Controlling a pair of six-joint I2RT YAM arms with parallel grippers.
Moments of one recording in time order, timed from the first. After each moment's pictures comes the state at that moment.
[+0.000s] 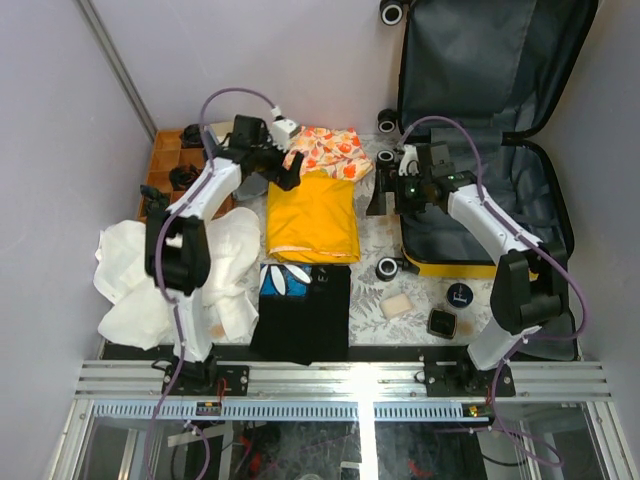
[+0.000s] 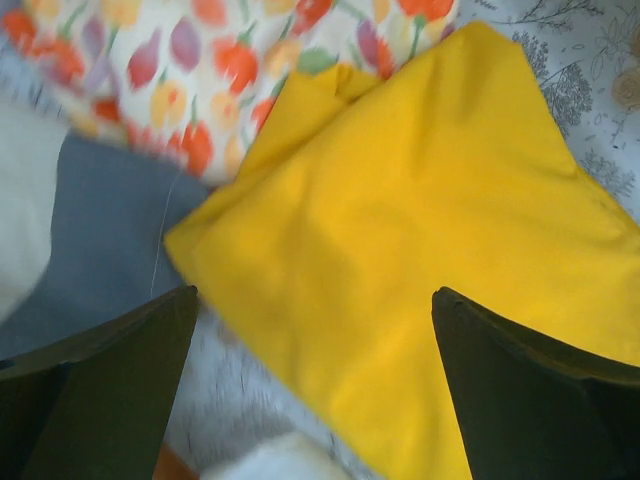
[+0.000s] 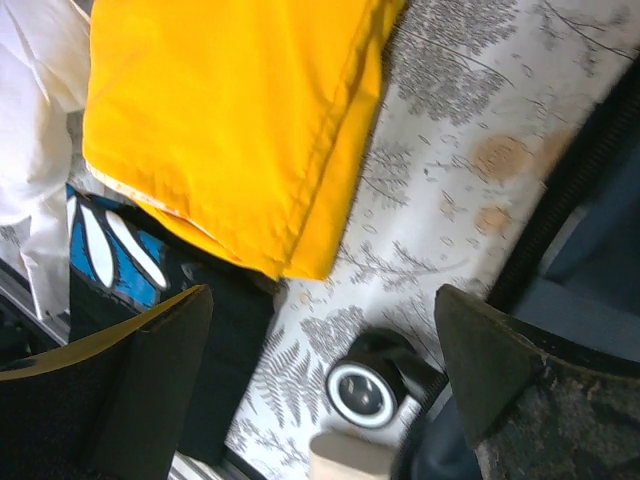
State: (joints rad) left arm -0.21 2.04 1.76 -0.44 0.44 0.35; right arm 0.27 1.65 1.33 -0.55 -0.43 0.18
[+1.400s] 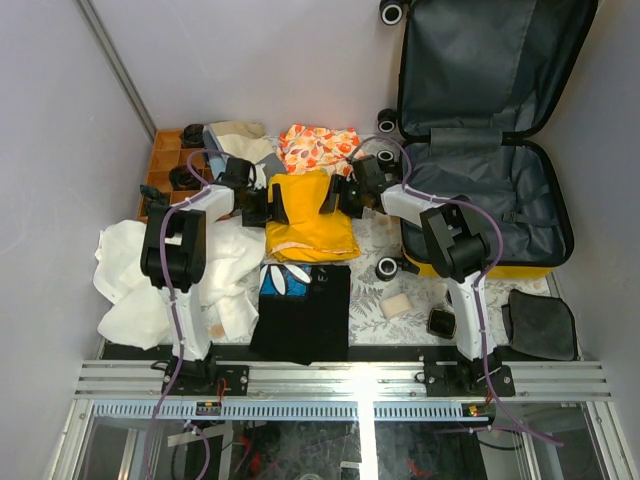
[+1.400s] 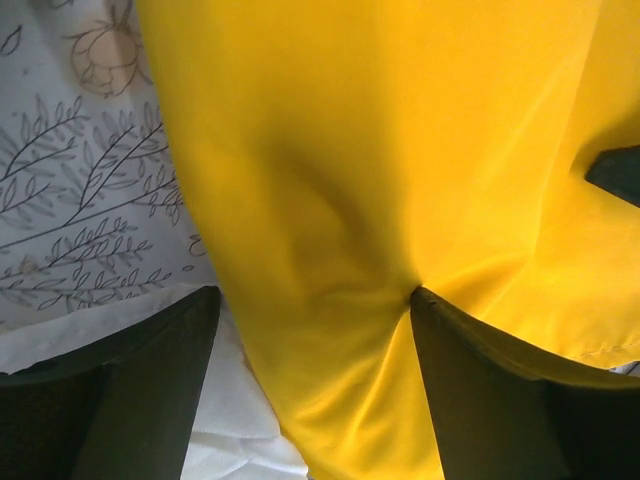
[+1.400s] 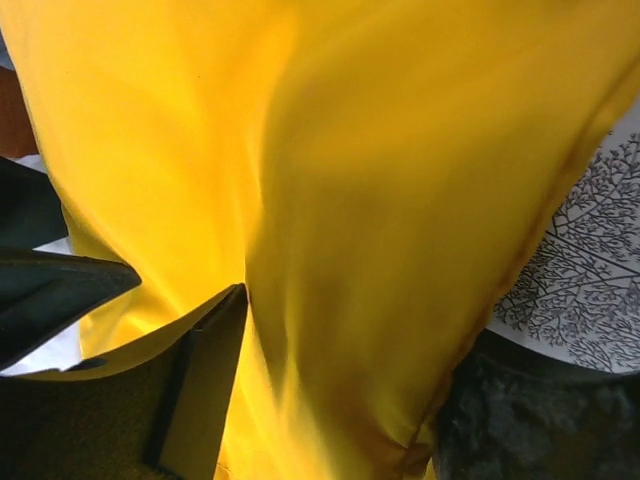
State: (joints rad) left arm -0.11 2.00 1.34 -0.38 0.42 -0.23; right arm 0.47 2.24 1.60 -0.17 -0.34 0.60
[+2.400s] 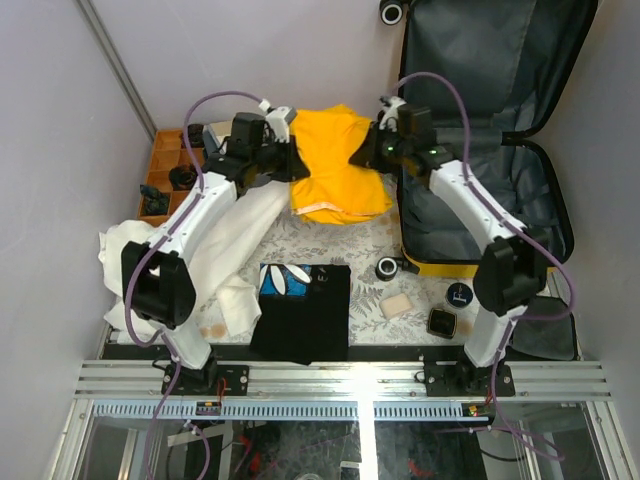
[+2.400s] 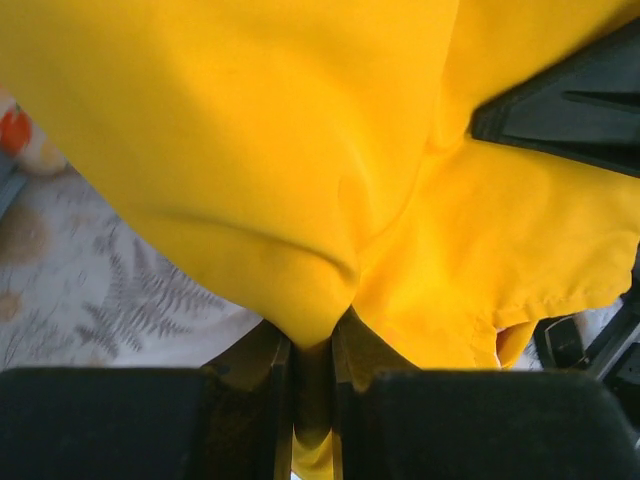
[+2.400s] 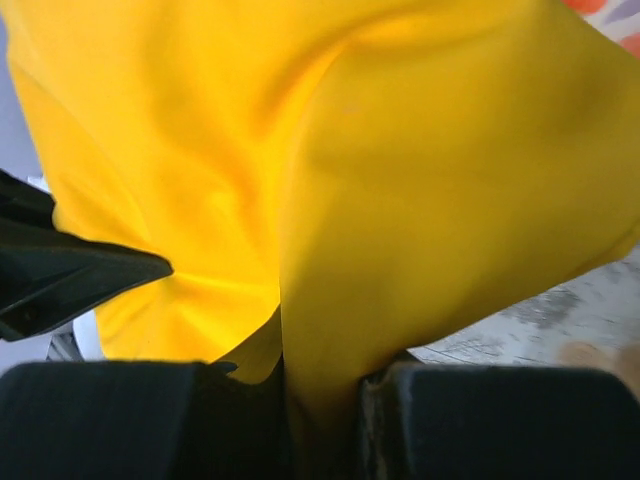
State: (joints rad) left arm -0.28 1.71 1.53 -0.40 0.46 -0.21; right arm 0.40 1.86 1.69 -0.36 -0.37 0.45
